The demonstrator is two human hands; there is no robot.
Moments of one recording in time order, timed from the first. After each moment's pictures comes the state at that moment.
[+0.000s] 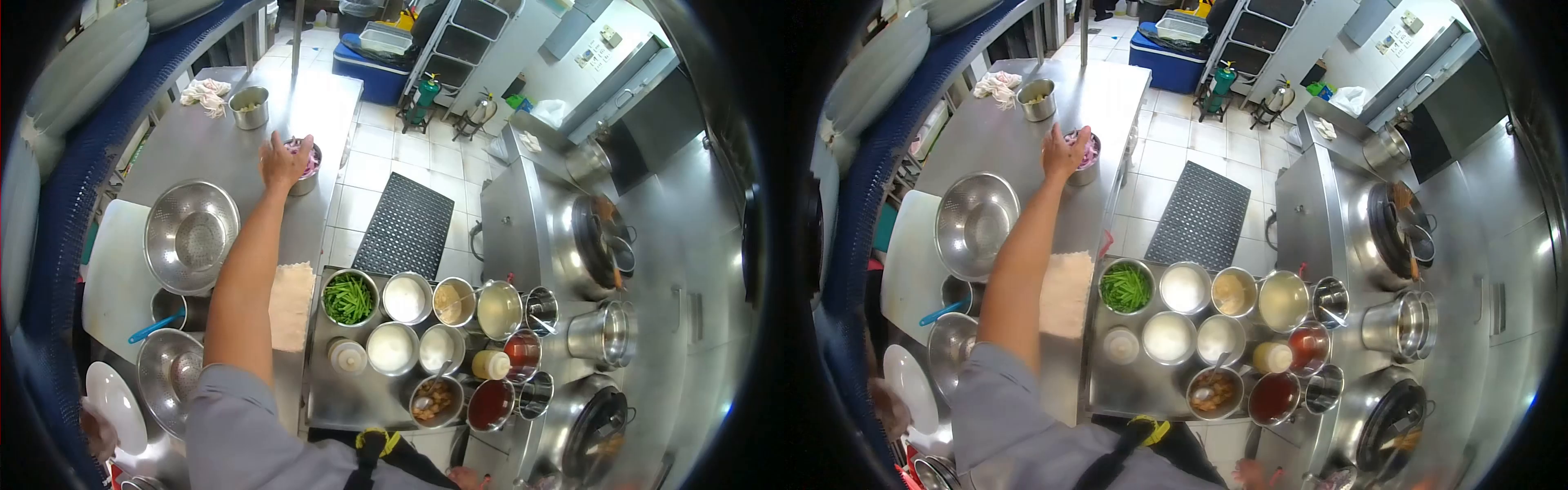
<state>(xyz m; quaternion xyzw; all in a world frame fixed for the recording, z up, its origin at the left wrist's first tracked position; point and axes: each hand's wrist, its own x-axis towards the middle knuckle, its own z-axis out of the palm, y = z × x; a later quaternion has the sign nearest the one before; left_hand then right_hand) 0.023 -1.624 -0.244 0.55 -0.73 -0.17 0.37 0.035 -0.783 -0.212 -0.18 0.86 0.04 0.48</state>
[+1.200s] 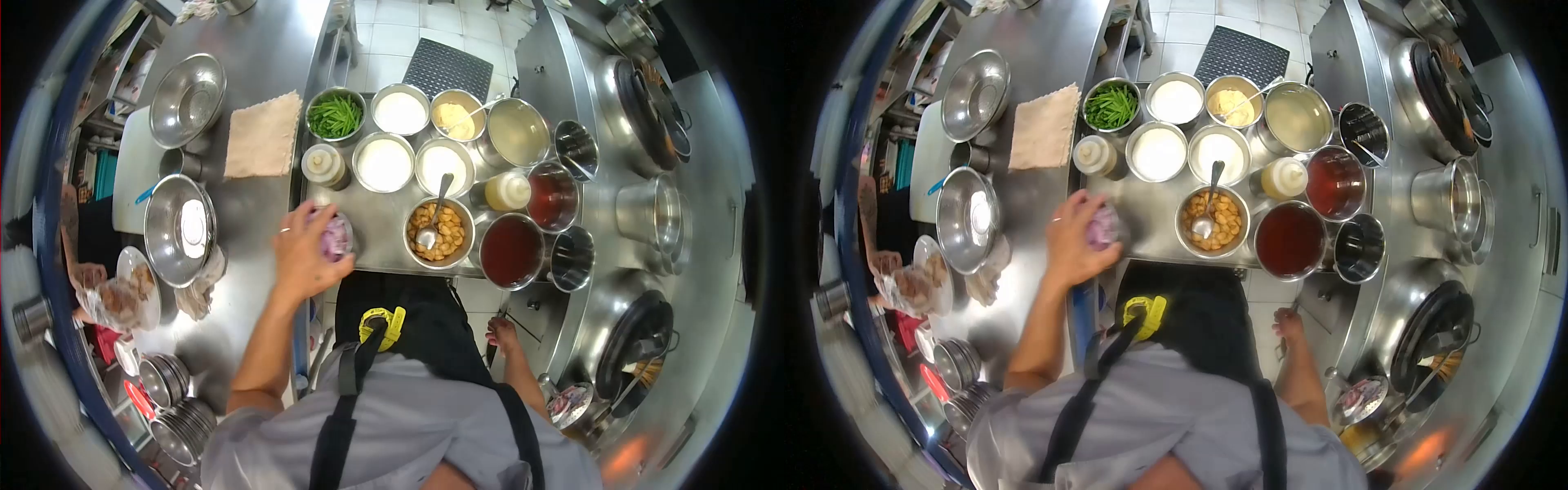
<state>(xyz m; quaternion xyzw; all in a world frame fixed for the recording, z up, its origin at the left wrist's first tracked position) 0.198 -1.123 -0.190 0.41 -0.88 -0.23 0.07 -0.068 -0.642 -0.443 0.13 0.79 -0.30 0.52</state>
